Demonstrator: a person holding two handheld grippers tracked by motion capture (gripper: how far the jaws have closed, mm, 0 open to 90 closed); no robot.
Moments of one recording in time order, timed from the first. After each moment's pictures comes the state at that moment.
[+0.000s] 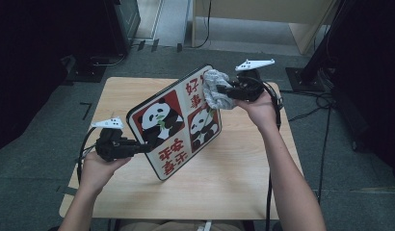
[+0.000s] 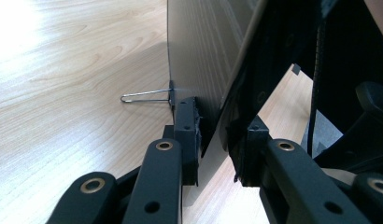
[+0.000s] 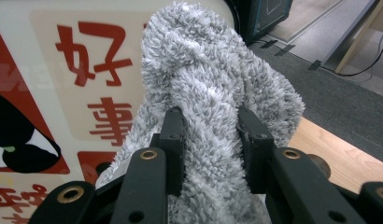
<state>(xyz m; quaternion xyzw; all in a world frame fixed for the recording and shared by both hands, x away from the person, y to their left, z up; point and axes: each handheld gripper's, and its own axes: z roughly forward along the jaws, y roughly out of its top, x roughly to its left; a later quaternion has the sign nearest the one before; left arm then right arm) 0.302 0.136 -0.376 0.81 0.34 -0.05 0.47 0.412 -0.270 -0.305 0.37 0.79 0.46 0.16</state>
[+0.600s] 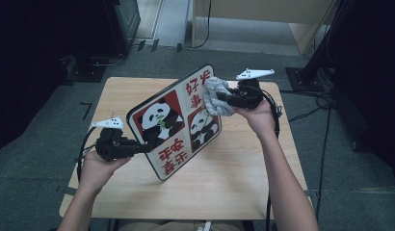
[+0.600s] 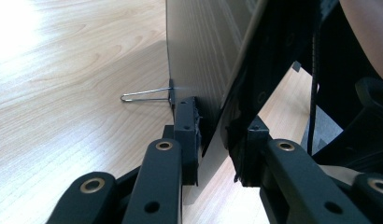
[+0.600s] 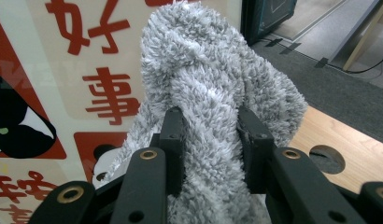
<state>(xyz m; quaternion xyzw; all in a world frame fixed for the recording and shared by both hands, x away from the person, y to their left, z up) 0.302 0.134 -0.374 0.82 0.33 -0.04 0.46 0.406 -0.275 -0.331 0.37 0.78 0.47 0.15</state>
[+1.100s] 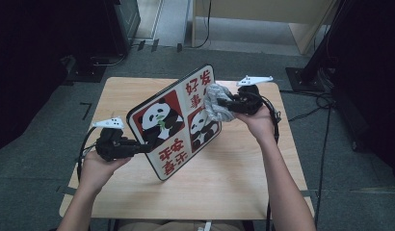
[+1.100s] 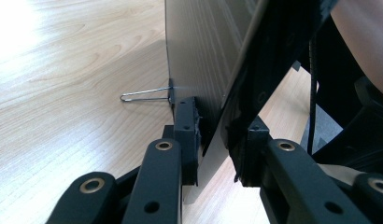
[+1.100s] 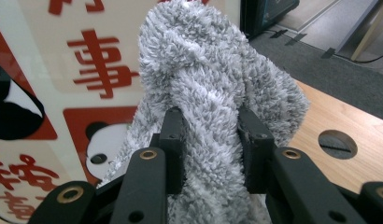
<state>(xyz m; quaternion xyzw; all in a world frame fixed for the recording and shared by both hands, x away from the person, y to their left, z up) 0.303 0.135 -0.374 0.82 0.33 -0.05 0.46 0.404 -0.279 -0.353 0.38 0.79 0.46 0.14</state>
